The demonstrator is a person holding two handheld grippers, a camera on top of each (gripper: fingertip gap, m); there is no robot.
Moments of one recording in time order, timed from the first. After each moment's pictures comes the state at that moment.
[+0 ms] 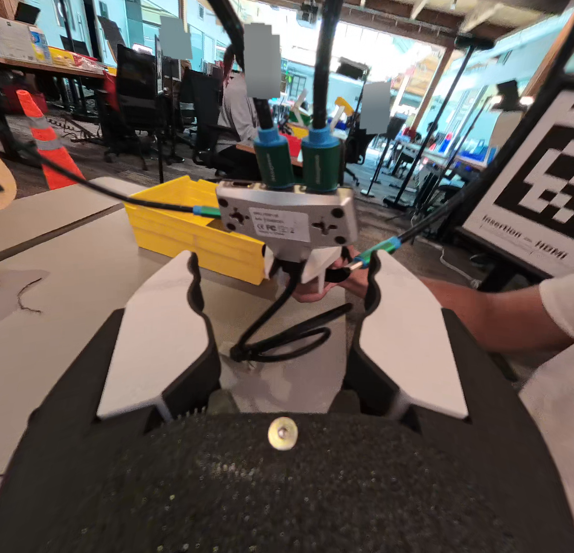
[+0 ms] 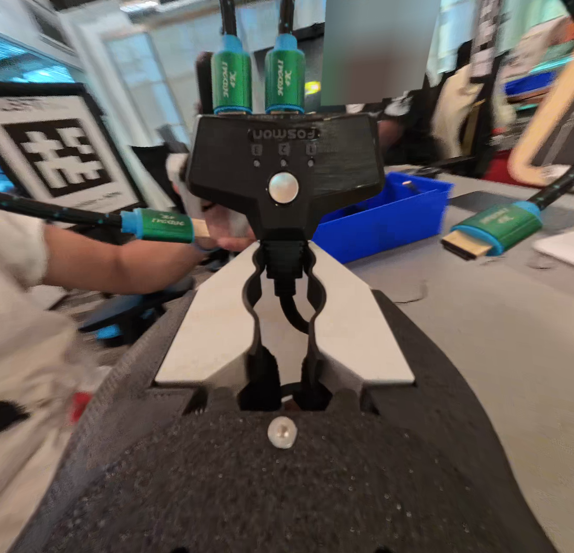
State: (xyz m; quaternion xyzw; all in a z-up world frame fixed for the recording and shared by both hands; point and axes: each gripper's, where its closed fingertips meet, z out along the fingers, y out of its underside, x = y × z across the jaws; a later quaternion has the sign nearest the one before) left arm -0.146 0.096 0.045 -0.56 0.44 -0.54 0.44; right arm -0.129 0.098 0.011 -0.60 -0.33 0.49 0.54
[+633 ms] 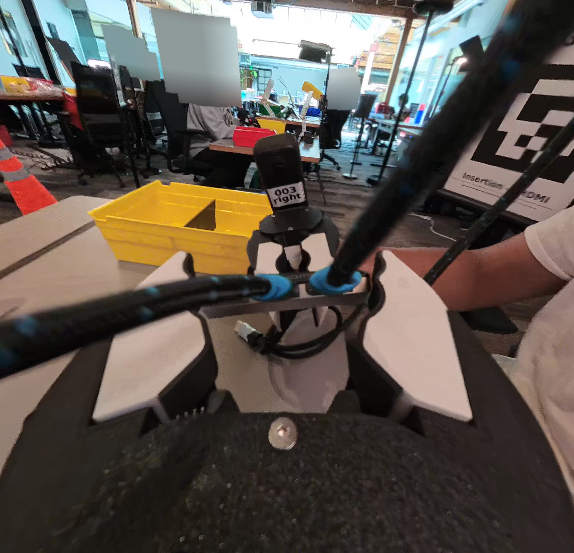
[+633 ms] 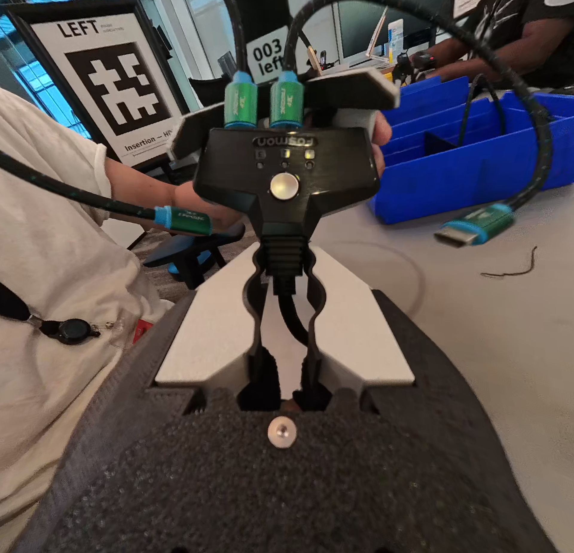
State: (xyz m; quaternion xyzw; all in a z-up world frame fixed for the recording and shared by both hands) left arm -0.147 0.071 0.028 -0.51 0.50 -0.53 0.45; right arm -0.163 0.062 -0.032 -0.60 -0.42 0.53 0.43
